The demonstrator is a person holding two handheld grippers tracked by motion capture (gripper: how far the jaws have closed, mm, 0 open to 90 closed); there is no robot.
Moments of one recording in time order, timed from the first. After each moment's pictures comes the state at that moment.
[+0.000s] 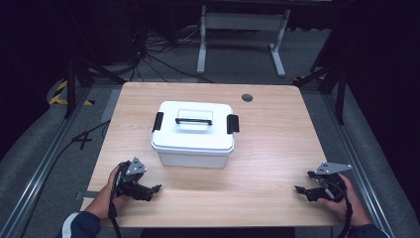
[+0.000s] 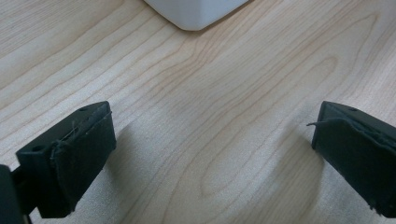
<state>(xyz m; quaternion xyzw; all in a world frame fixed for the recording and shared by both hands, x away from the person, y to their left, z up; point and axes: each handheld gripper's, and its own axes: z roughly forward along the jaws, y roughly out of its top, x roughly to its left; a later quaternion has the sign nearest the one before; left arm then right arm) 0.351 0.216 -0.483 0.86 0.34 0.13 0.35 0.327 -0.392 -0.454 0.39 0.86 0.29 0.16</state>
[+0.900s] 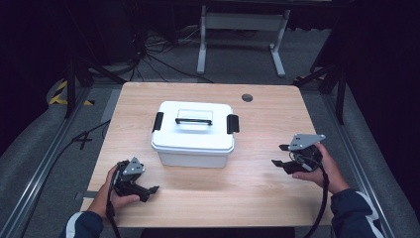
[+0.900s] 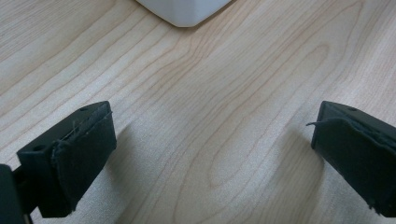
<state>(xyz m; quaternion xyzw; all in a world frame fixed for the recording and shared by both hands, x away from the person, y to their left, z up) 0.355 0.225 -0.483 0.88 0.31 0.12 0.35 0.379 -0.303 -0.376 0.24 0.90 0.31 0.20</state>
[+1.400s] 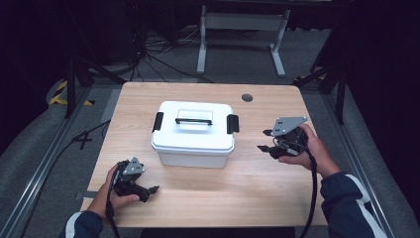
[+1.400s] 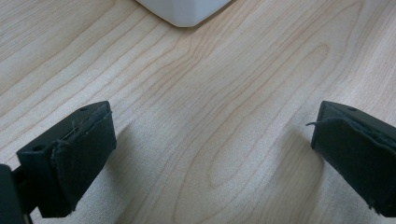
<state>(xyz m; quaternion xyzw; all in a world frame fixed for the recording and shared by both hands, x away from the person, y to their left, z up) 0.356 0.225 -0.483 0.88 0.31 0.12 0.35 0.398 -0.249 -0.325 0.17 0.91 0.30 0.22</state>
